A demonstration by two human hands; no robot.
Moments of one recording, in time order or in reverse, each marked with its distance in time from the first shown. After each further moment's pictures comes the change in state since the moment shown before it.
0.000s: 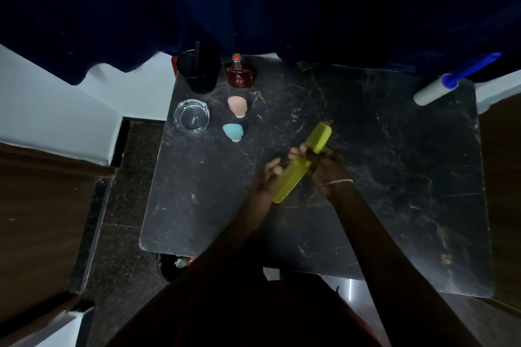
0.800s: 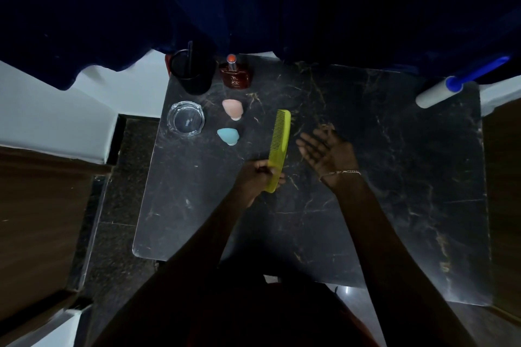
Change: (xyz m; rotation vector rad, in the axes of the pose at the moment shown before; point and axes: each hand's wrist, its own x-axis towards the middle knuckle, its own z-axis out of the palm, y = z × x) left_hand 0.056 0.020 -0.013 0.021 -0.002 -0.175; right_hand 0.035 -0.037 -0.006 0.255 0.173 0.199
